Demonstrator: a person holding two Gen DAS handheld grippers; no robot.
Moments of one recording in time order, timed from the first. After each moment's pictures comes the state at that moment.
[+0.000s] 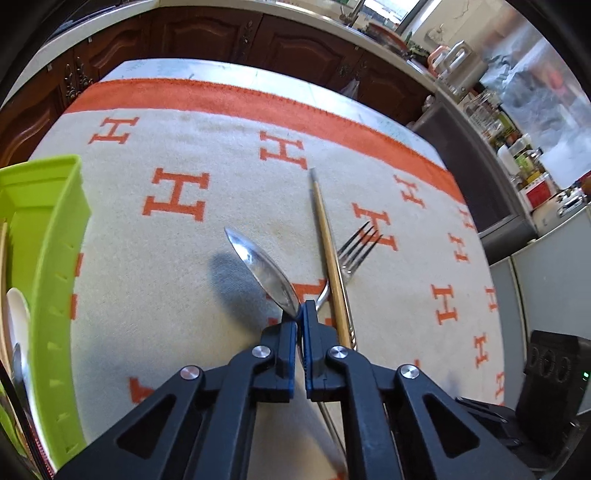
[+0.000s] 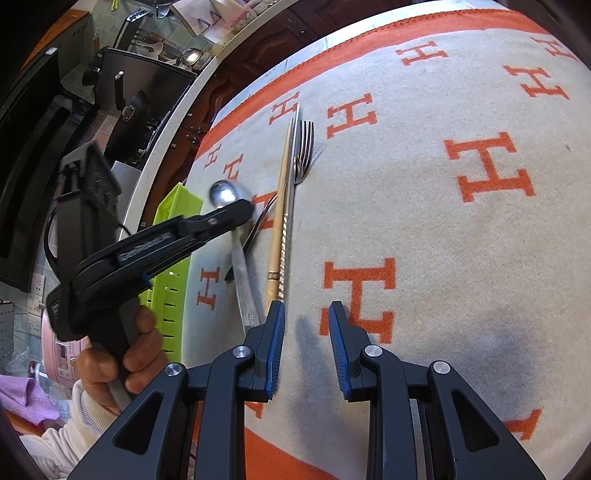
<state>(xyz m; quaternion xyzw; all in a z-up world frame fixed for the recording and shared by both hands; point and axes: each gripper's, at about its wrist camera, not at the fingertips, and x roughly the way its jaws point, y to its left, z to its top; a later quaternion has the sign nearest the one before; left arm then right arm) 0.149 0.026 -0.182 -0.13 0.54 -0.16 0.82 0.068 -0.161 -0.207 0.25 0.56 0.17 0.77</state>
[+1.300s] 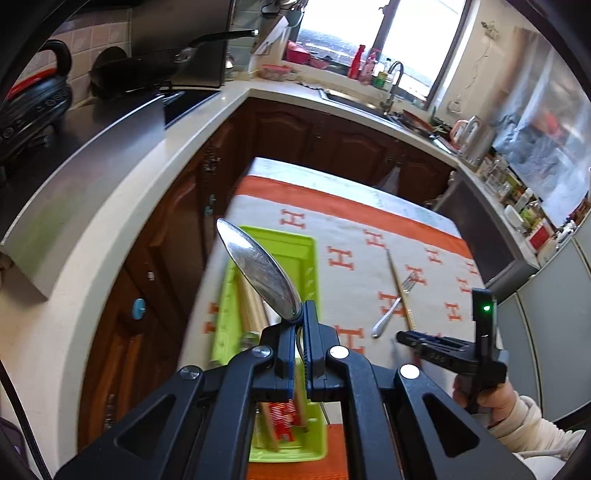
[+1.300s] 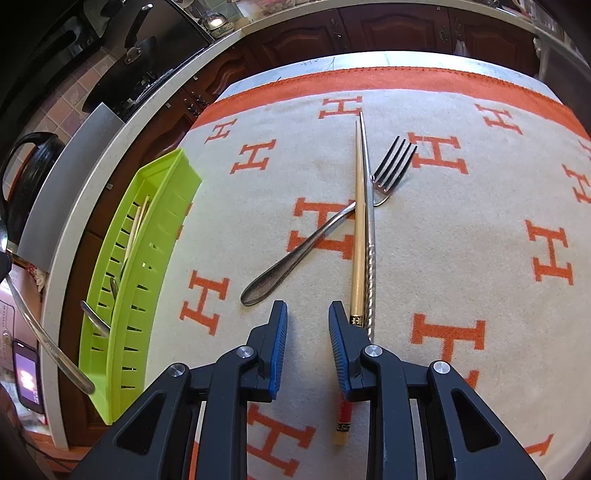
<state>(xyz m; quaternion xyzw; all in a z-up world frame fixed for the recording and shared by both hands) 0.014 0.227 -0.023 -0.11 0.43 -0.06 0.89 0.101 -0.053 -0.195 0.09 0.56 0.13 0.81</state>
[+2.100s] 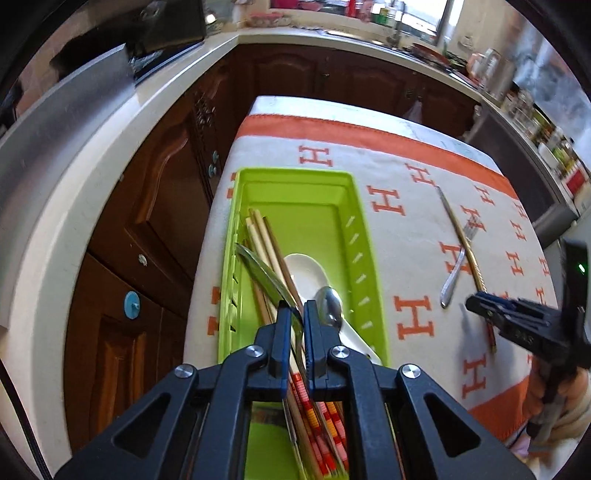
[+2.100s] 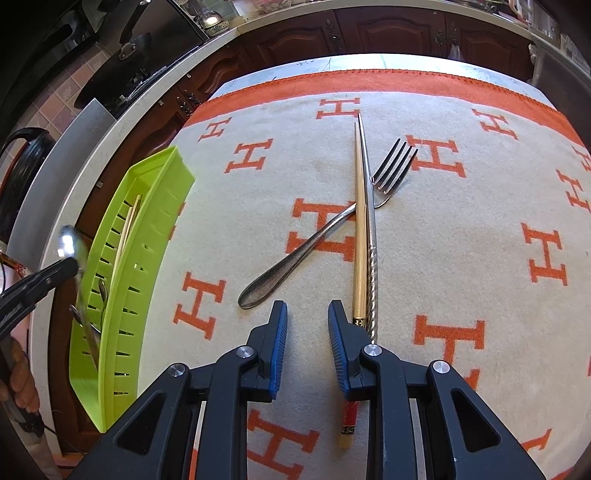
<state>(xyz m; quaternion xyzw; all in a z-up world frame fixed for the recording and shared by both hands) 0.083 0.206 -0.123 -0.04 0.52 -0.05 0.85 0.100 -0.046 -0.194 0.08 0.56 0.11 0.82</state>
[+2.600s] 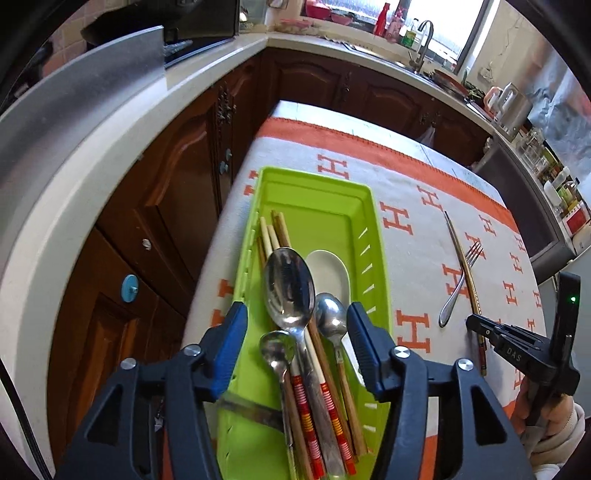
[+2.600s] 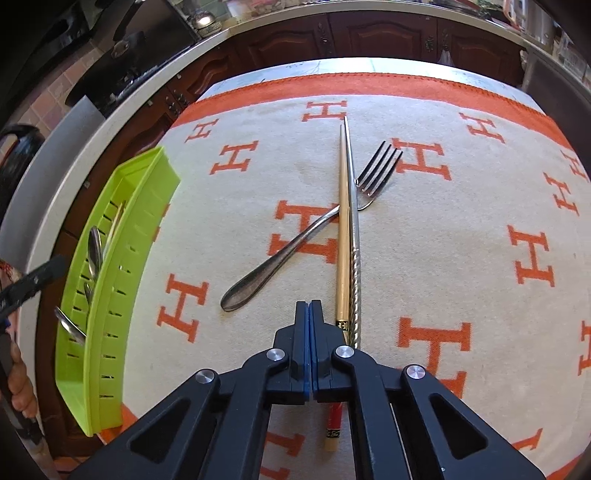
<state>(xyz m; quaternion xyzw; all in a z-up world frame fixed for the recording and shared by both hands) 0.068 0.221 -0.121 -0.09 0.49 -0.03 0.86 0.100 -0.051 -0.195 0.07 0.56 0.09 0.82</state>
